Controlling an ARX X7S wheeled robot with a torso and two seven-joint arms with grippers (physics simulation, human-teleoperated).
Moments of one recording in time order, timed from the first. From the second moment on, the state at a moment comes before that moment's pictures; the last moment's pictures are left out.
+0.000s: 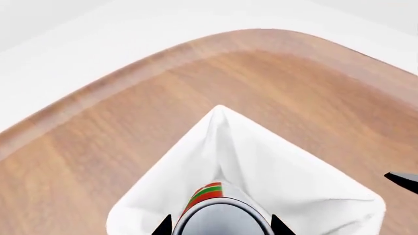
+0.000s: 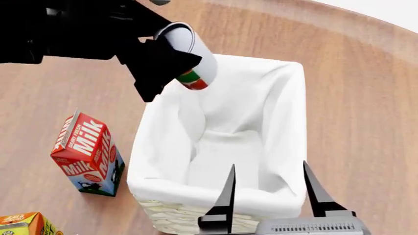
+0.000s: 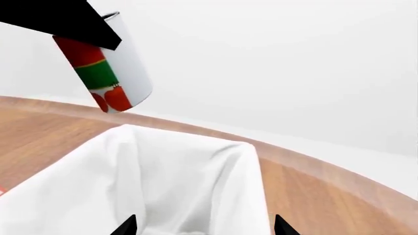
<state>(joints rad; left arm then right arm) -1.76 -0.29 0.99 -0.40 -0.95 -1.05 0.42 0.14 0.36 -0.37 -0.64 0.22 0.44 0.48</state>
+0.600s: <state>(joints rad) -1.78 -0.04 1.22 -0.84 -0.86 -0.81 0.56 0.14 0.37 -0.36 -0.62 0.23 0.41 0.48</state>
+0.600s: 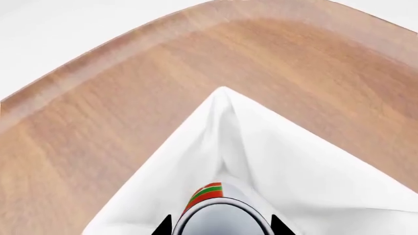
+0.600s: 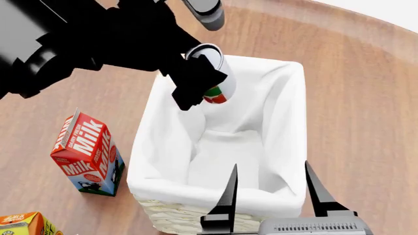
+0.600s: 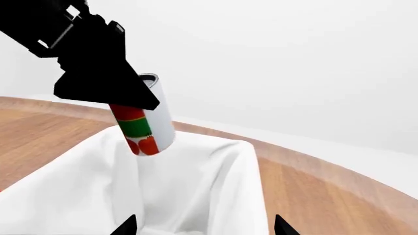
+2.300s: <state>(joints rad) -1.63 0.00 1.55 -0.88 -1.15 -0.60 0.39 0.14 0.39 -0.37 -0.60 0.25 0.40 0.49</state>
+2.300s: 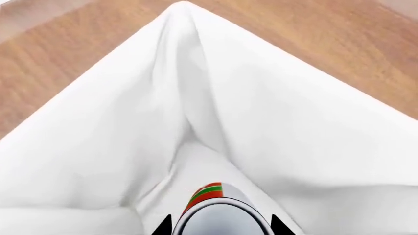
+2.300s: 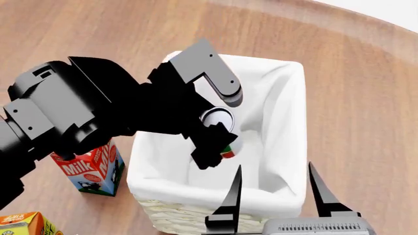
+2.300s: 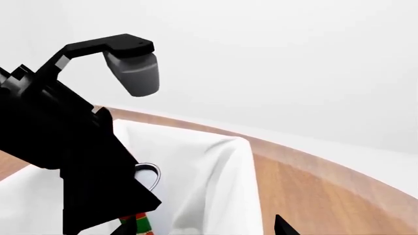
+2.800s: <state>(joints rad) -1.60 0.00 1.55 -0.86 -1.17 -0.60 0.36 0.14 0.40 -0.36 -0.60 0.25 0.39 0.50</state>
